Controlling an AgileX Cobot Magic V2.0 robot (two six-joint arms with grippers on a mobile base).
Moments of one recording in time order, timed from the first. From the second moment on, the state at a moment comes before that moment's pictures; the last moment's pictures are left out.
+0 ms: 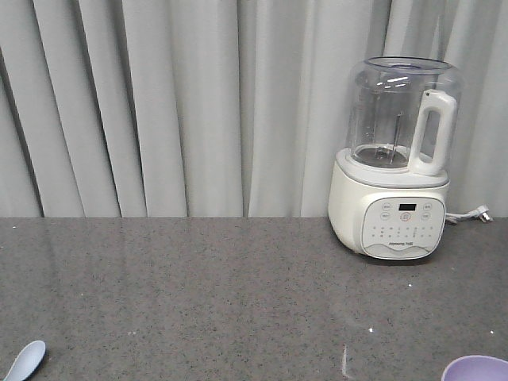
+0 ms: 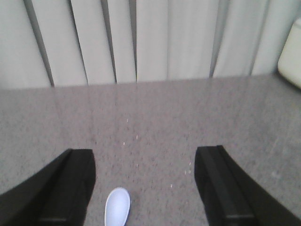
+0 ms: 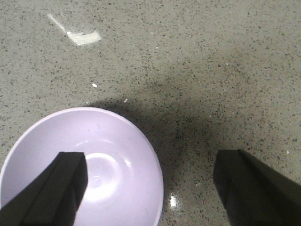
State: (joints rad) left arm -0.14 0.80 -0.76 0.02 0.37 -0.05; right arm -0.21 1.25 -1.04 -0.04 0.92 0.14
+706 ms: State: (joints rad) left arm -0.10 1.47 -1.03 0.22 0.92 -0.06; right arm -0.21 1.25 -1.04 0.03 0.90 0.10
